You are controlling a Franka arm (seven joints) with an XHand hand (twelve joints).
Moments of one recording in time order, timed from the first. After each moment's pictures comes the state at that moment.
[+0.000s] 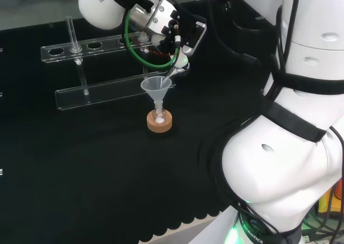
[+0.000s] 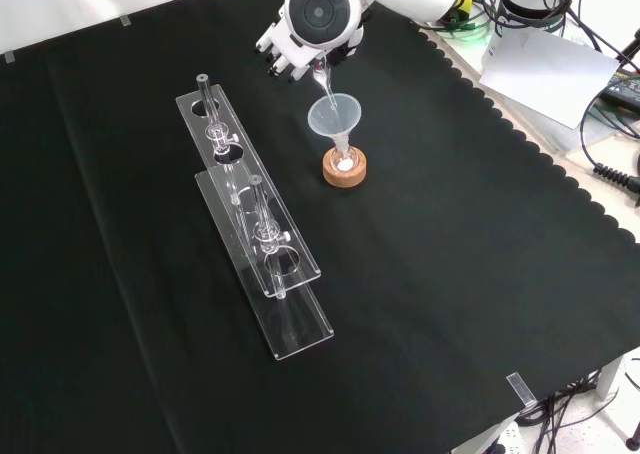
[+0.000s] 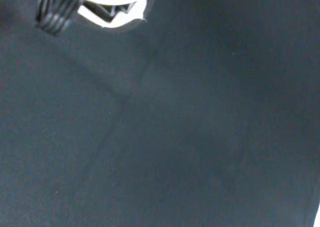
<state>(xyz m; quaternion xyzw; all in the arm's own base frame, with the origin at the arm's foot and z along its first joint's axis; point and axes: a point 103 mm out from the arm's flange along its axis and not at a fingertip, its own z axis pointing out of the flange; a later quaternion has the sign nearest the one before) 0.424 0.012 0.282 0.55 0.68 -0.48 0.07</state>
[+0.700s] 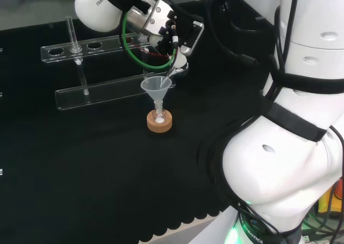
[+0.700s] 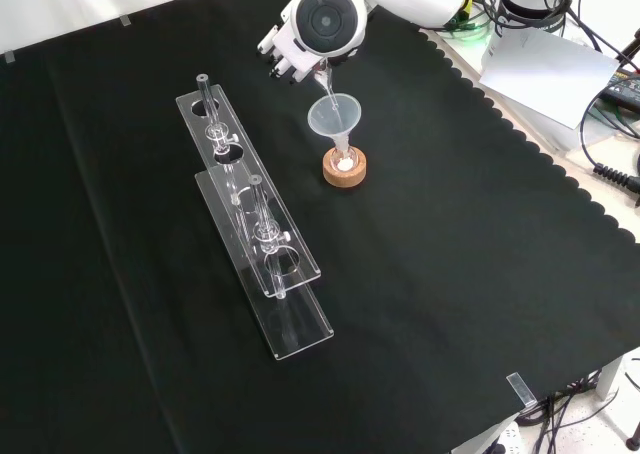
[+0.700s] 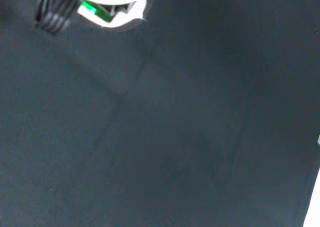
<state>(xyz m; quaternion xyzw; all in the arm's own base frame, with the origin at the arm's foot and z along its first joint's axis) 0.424 0.018 0.284 0.54 0.68 -0.49 0.08</state>
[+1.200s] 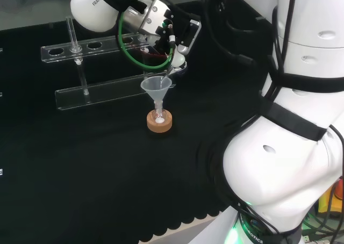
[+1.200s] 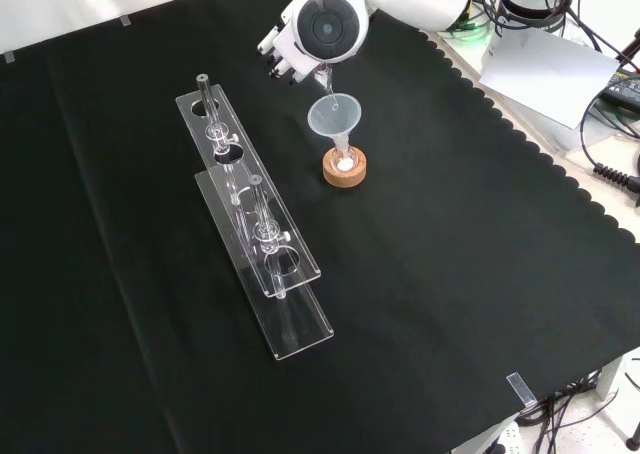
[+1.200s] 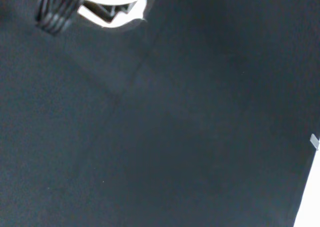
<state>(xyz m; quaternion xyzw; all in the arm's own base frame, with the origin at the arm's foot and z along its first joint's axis) 0.426 0.024 0.287 0.54 0.67 -0.50 0.09</state>
